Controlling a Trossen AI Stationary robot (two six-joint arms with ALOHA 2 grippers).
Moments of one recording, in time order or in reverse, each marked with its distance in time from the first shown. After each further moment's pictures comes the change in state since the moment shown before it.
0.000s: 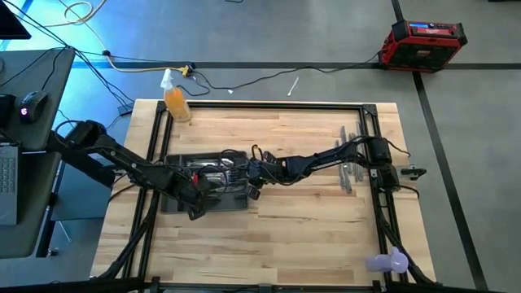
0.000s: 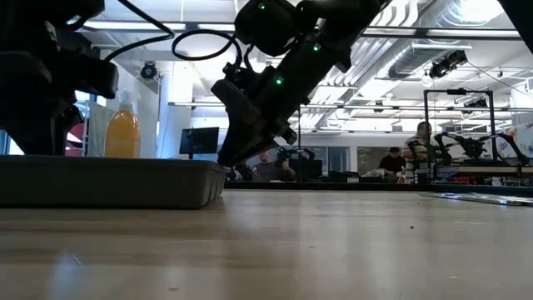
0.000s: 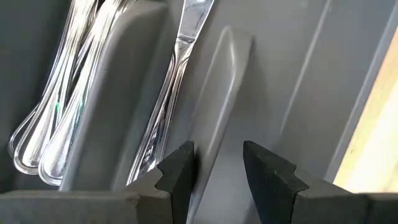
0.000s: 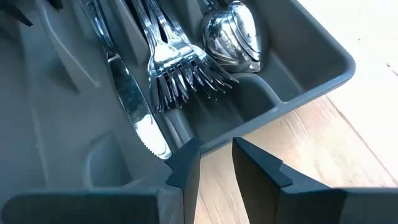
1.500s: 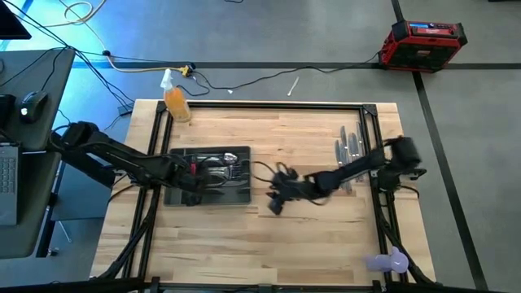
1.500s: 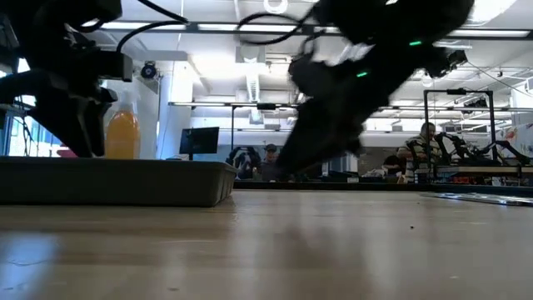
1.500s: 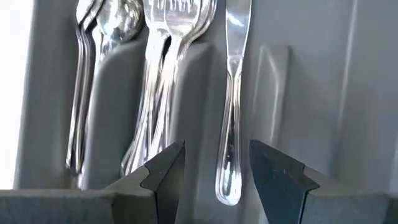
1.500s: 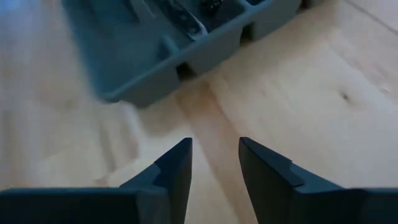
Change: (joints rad) left arm 0.130 -0.093 0.010 -0.091 -0.192 0.429; right arm 0.145 -0.211 -0.399 0.201 0.060 0.251
